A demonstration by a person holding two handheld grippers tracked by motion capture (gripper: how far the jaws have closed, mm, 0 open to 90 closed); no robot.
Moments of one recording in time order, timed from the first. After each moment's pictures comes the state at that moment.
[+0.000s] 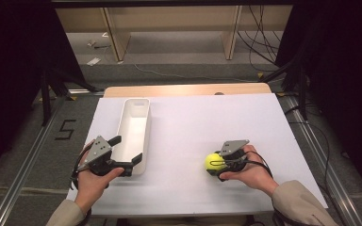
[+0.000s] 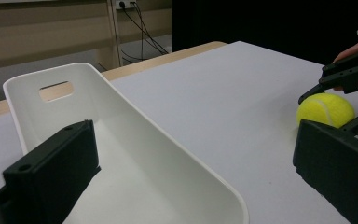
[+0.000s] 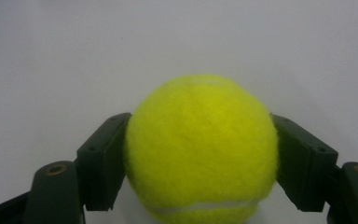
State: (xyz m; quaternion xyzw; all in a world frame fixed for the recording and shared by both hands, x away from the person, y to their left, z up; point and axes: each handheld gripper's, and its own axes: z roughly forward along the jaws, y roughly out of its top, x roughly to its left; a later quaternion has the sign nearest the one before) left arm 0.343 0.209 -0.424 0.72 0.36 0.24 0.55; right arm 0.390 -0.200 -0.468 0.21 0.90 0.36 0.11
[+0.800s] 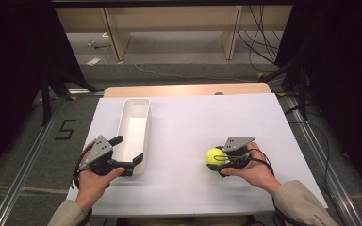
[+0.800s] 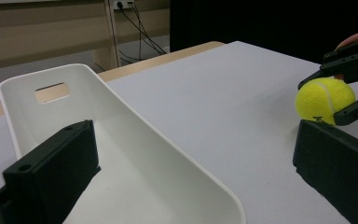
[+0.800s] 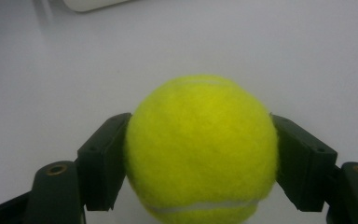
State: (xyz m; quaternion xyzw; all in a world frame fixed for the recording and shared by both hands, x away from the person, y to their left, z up) left arm 0.344 0.207 -0.425 0.72 0.35 0.24 0.55; right arm 0.392 -0.205 -0.455 0.22 0.88 0.41 0.12
